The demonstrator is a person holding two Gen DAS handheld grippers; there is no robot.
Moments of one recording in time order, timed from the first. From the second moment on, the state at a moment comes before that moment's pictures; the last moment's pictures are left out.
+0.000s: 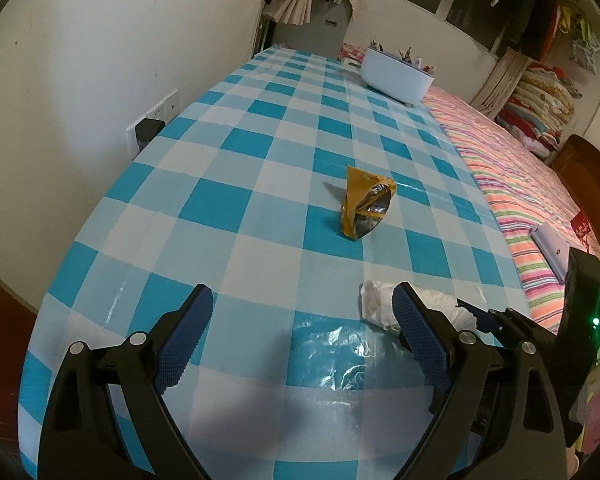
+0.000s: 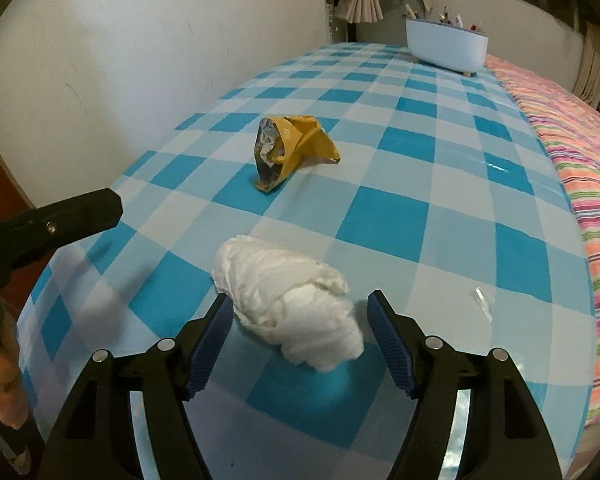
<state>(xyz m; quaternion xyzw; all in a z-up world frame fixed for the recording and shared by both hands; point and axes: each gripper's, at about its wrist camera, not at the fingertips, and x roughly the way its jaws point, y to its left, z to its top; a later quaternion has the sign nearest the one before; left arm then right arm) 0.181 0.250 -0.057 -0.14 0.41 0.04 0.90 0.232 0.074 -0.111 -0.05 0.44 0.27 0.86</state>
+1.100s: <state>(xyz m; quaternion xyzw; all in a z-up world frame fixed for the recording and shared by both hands) 0.287 0.206 -0.089 -0.11 0.46 0.04 0.88 0.227 -0.012 -0.107 0.07 0.42 0.28 0.86</state>
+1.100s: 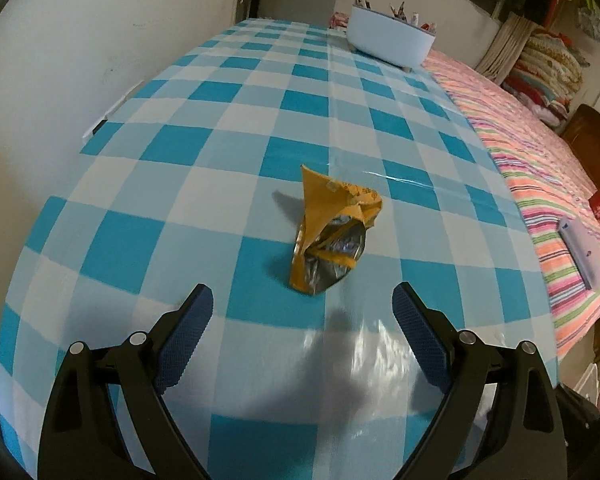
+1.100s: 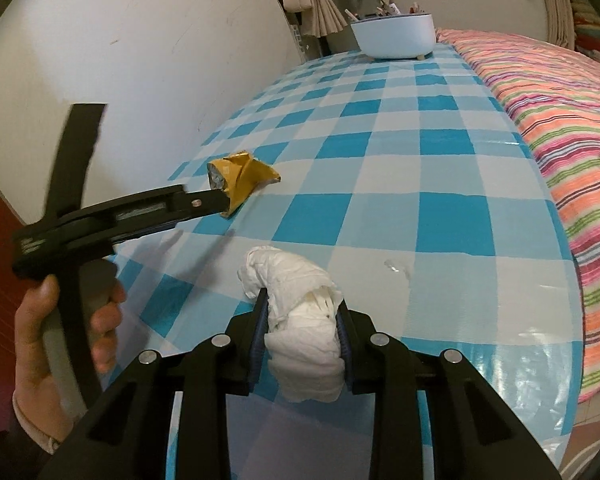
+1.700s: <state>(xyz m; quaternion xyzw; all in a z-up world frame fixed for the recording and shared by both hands) 0.324 0.202 -0.101 -0.05 0.46 0.04 0.89 0.214 -0.026 -0.093 0.08 0.40 0.28 0.87</state>
